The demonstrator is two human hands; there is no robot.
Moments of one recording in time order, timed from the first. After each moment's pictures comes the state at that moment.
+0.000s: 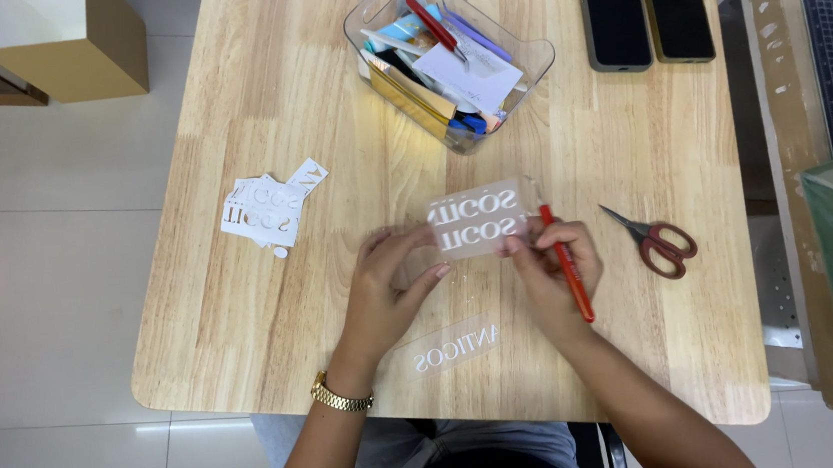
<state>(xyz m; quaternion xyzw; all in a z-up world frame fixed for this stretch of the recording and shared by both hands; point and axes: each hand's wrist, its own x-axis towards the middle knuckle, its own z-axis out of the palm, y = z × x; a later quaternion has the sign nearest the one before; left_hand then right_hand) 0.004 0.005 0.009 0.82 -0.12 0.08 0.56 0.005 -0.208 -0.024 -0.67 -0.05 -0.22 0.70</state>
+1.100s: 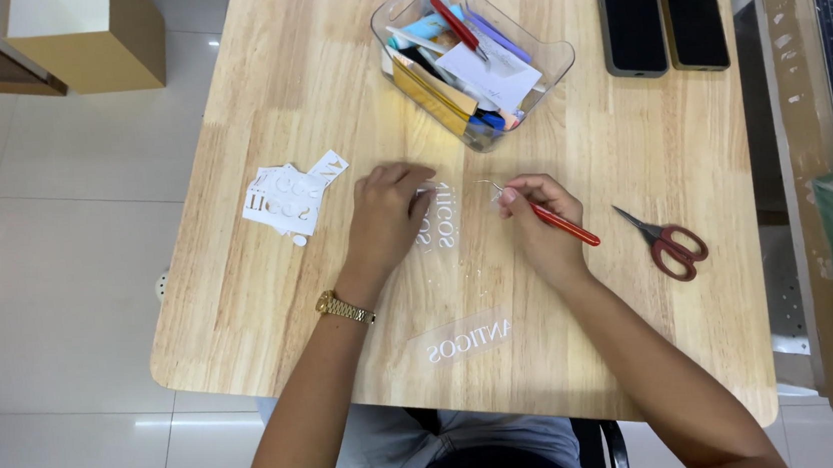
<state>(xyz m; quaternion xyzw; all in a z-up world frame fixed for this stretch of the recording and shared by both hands) 0.085 0.021 -0.041 0.94 -0.12 0.08 0.32 0.059 -0.203 -0.037 -0.72 -0.04 -0.12 0.68</state>
